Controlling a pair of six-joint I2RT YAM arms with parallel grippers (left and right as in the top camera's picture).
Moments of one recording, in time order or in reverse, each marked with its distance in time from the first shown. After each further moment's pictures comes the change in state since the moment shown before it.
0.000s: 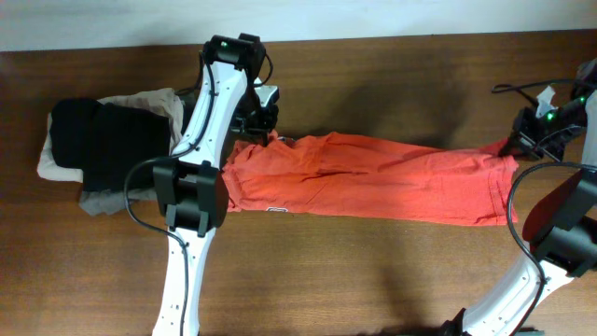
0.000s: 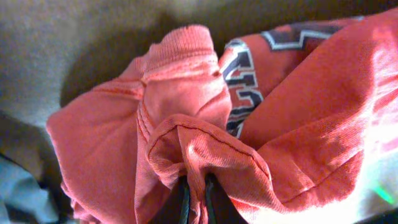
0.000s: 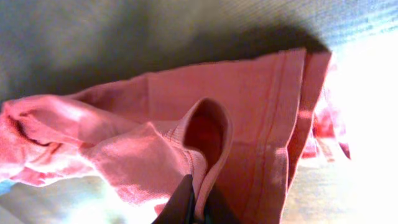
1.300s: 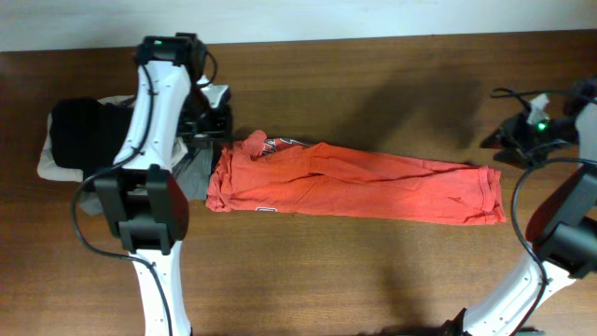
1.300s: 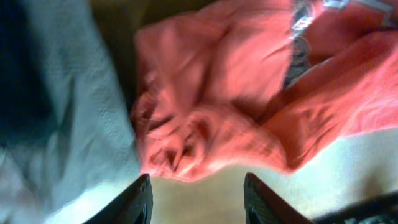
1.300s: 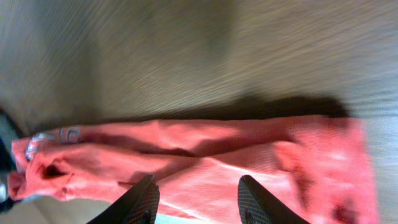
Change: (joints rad) left arm 0.156 -0.280 -0.351 0.100 -0.007 0.037; right arm 0.001 0.000 -0.202 0.282 -0.188 -0.004
